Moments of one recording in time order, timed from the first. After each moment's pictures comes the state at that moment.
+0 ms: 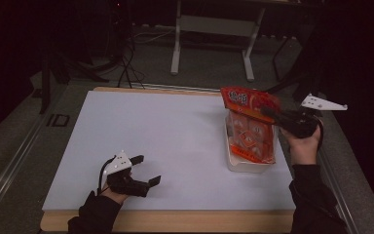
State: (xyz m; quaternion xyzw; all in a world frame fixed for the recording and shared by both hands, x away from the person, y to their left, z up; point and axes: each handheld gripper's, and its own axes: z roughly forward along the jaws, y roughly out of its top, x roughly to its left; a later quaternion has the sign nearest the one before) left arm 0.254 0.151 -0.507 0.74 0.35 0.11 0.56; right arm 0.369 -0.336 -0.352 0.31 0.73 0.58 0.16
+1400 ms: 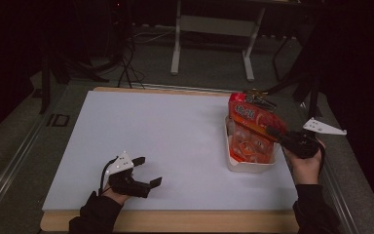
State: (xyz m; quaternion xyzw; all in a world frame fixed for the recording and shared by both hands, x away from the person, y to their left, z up) left arm 0.255 0.148 -0.512 0.75 0.35 0.10 0.56; right arm 0.345 -0.366 -0.408 0.36 0.72 0.56 0.17
